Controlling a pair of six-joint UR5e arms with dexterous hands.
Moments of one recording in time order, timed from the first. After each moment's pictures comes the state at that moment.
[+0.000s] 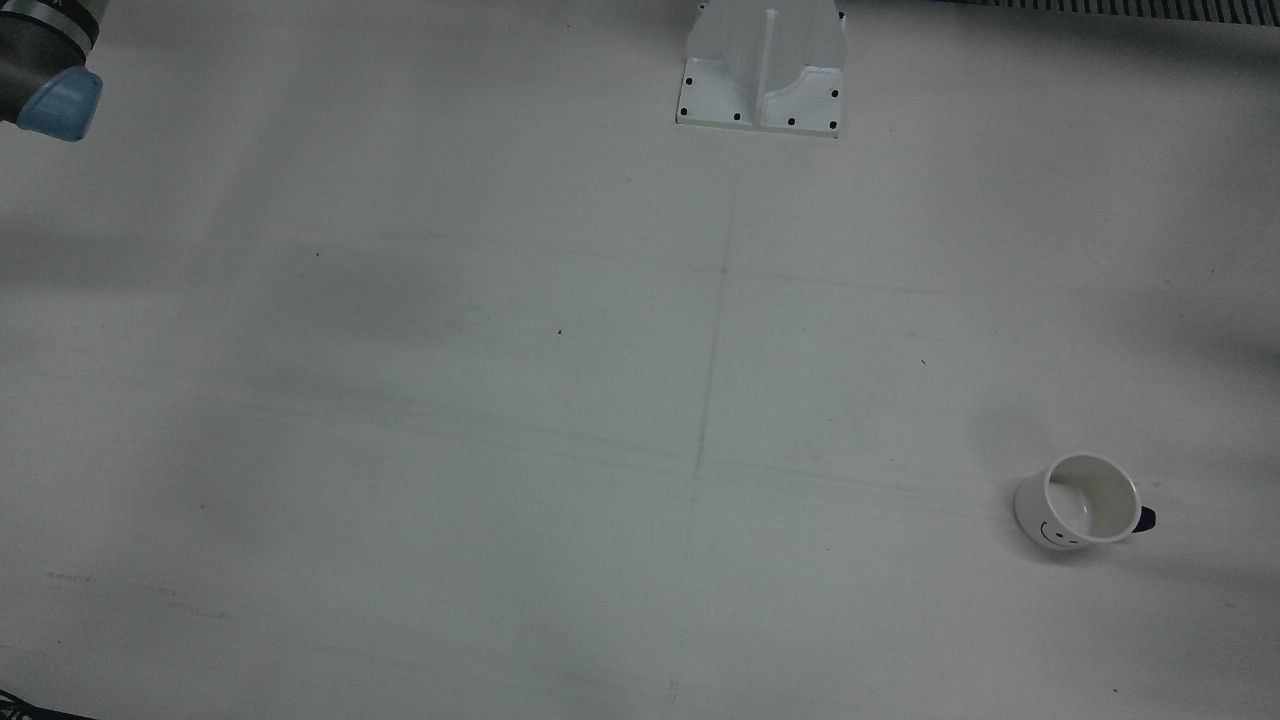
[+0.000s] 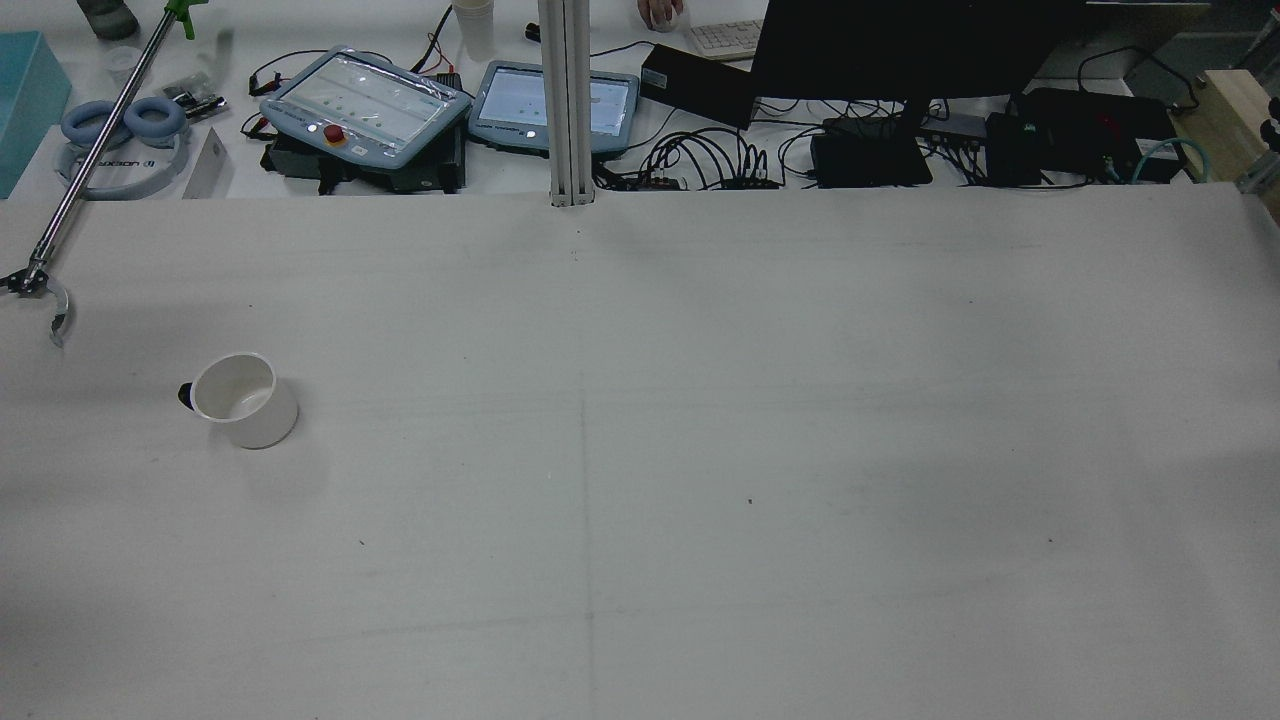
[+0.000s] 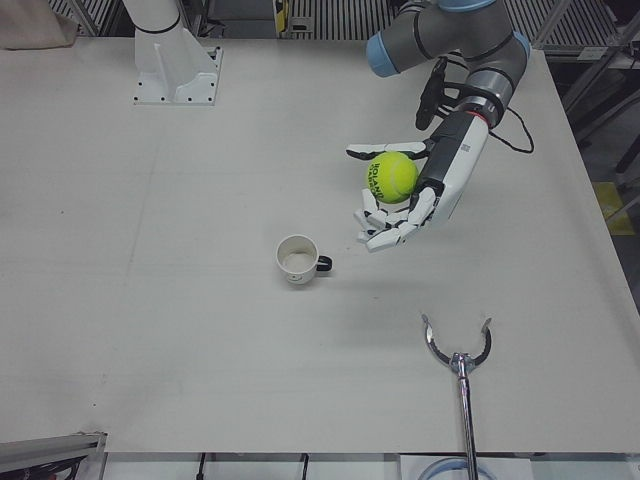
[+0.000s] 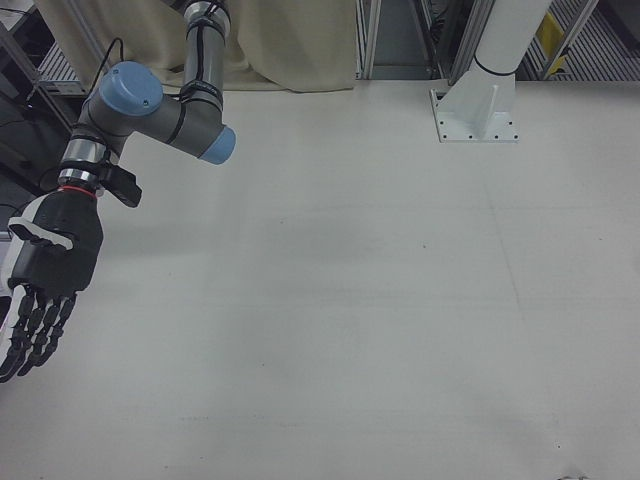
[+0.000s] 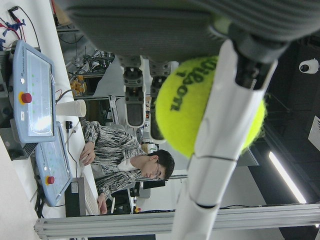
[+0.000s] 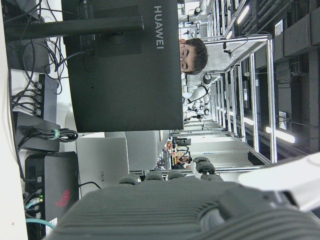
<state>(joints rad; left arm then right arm) -1.31 -1.59 -1.93 0.03 1.66 0.09 1.46 -1.41 1.43 -3.29 -1.49 0.11</state>
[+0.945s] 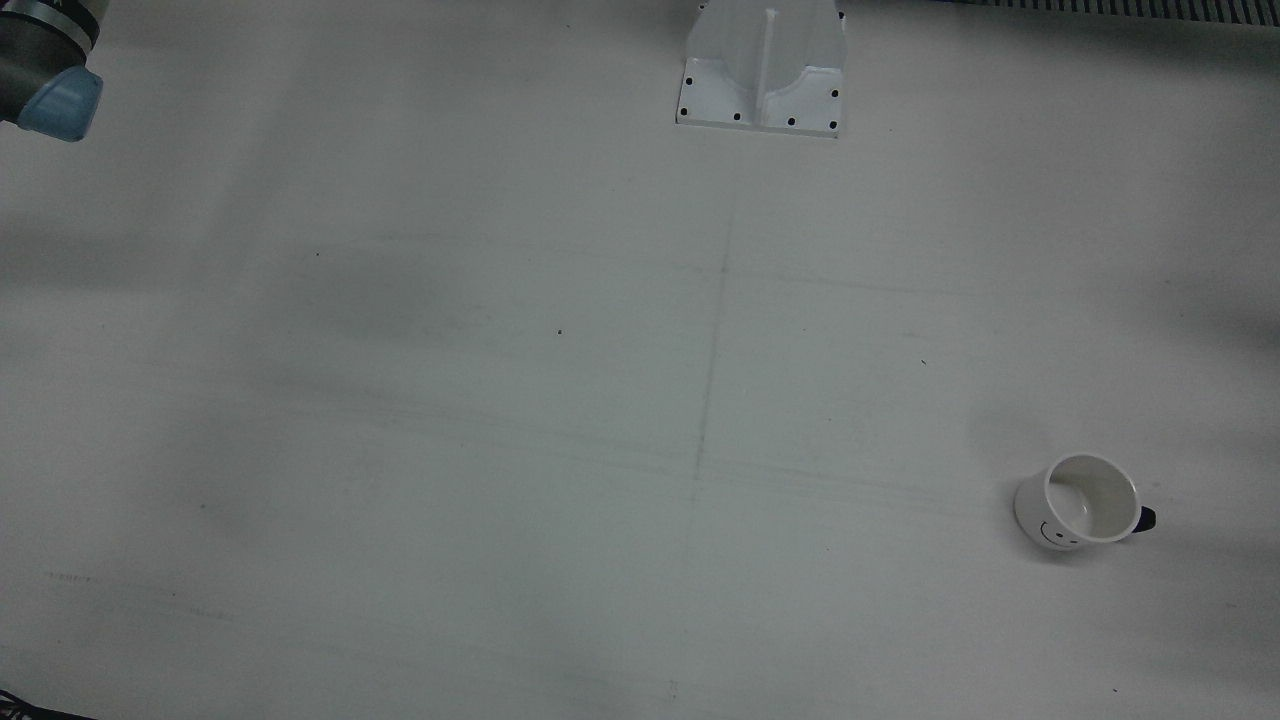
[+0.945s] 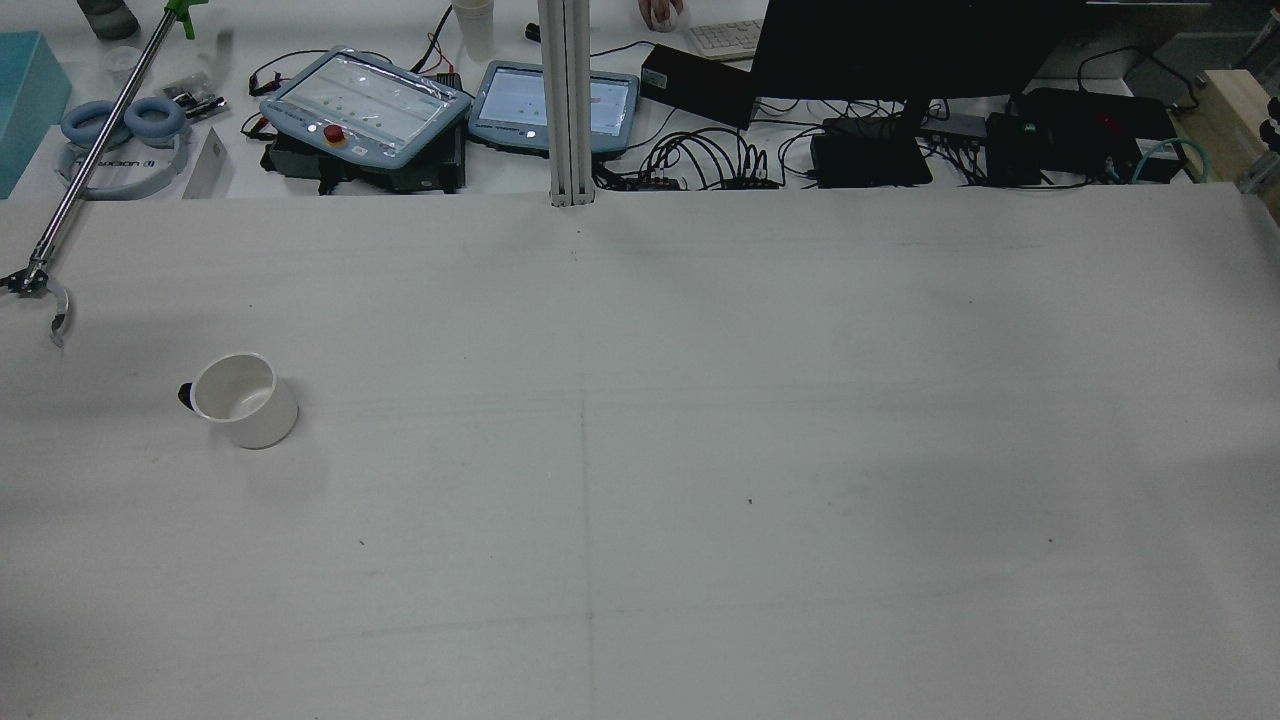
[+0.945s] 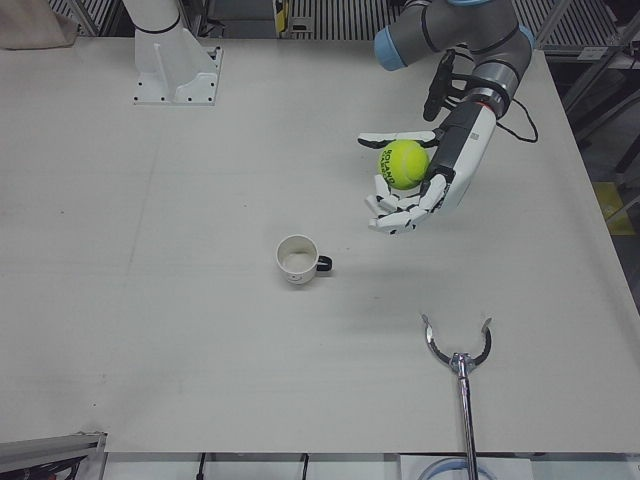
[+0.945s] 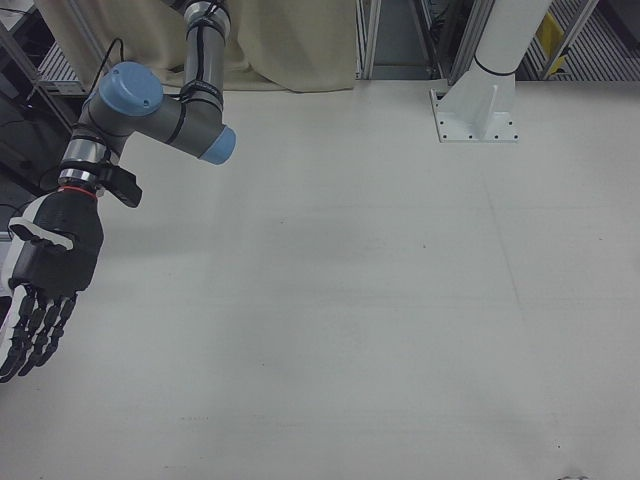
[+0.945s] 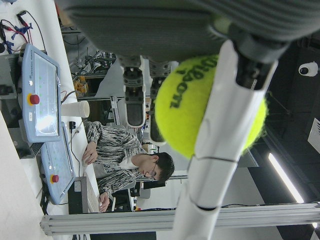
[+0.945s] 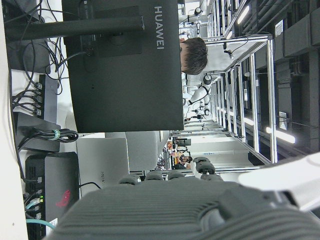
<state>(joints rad) -1.31 -1.52 -1.96 -0.01 1.66 0.09 1.46 -1.41 1.43 -3.29 -1.49 0.11</state>
